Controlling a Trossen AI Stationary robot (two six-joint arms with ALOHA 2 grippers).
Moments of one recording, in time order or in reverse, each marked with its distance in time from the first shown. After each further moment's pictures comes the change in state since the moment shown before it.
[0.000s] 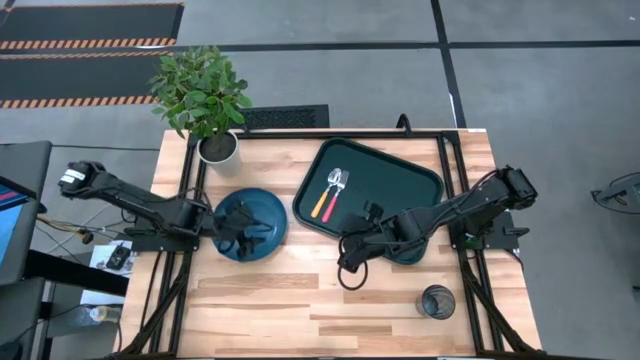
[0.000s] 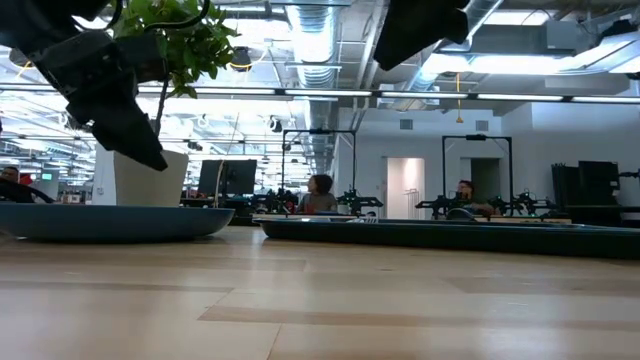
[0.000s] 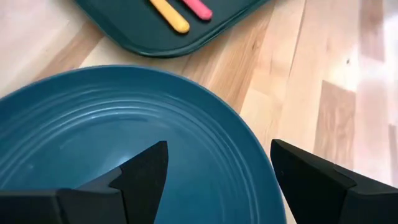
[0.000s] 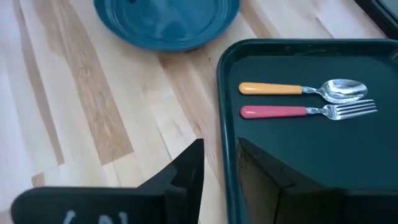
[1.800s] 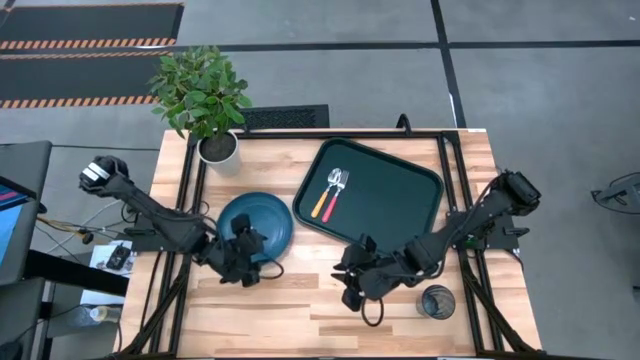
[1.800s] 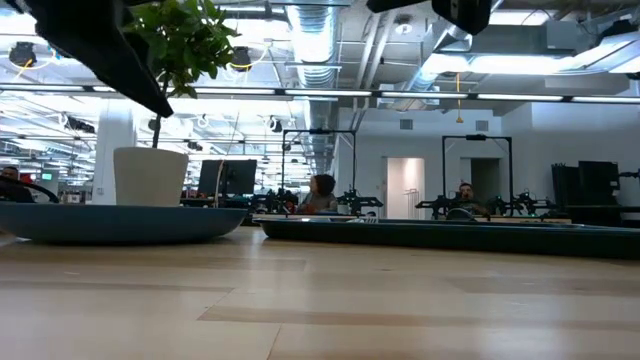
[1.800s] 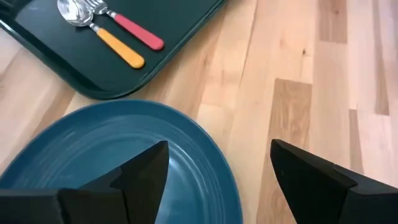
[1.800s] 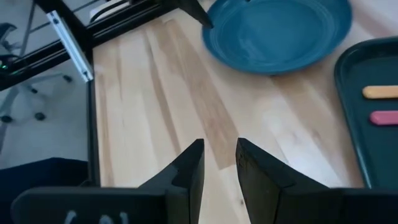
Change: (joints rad) left arm -0.287 0.302 0.363 -0.247 -0.241 -0.051; right arm 0.168 0.000 -0.138 0.421 -0.022 0.110
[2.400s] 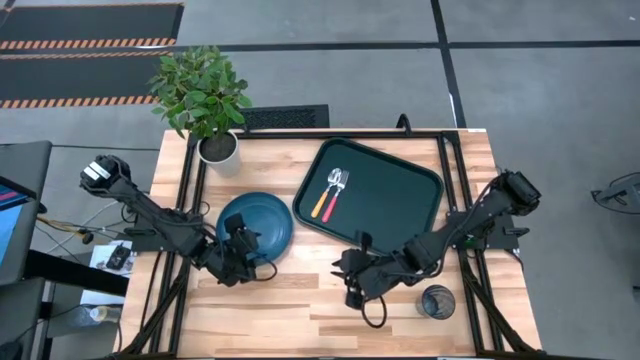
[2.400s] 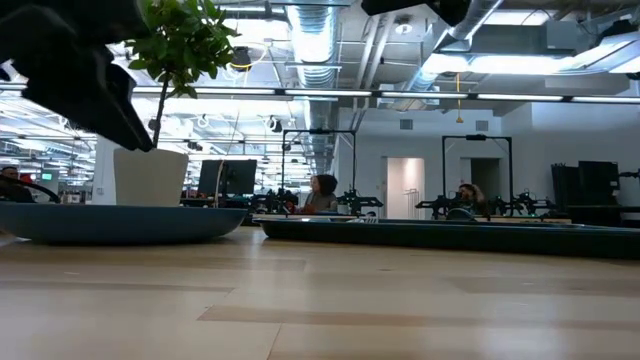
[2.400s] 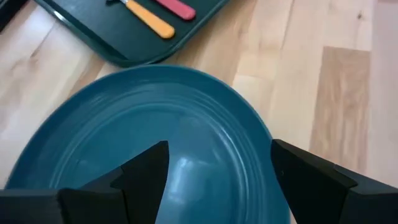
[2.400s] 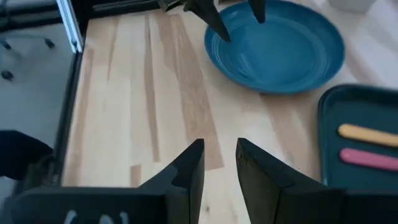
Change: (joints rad) left arm -0.049 0.002 -0.131 0.015 -0.109 -0.091; right arm -0.004 0.000 0.000 -0.002 0.021 -0.266
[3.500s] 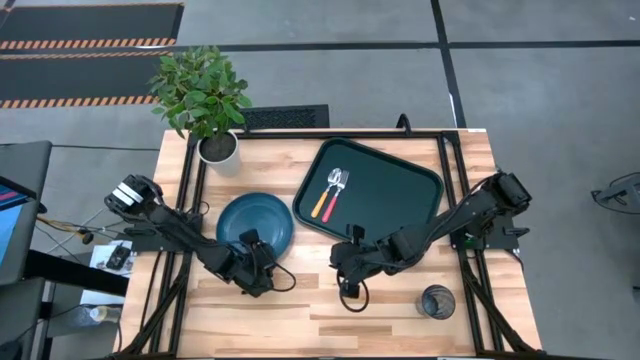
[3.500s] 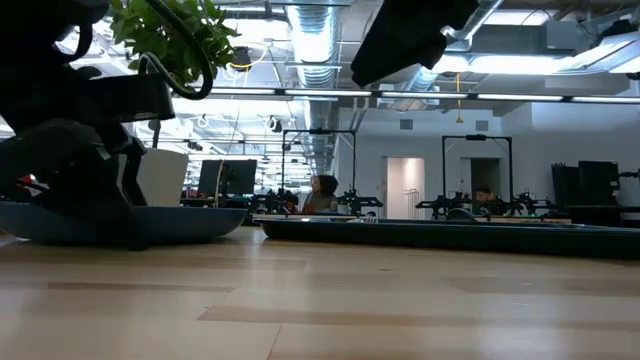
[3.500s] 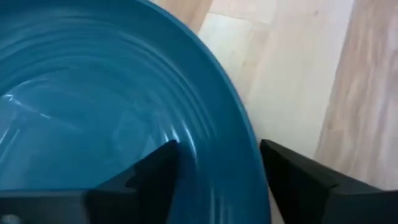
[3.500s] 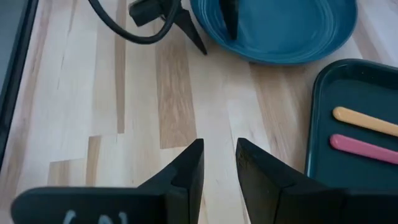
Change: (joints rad) left arm 0.049 0.408 0.029 0.241 0.118 -0.084; right arm -0.099 0.067 0.000 -0.056 -0.134 -0.099
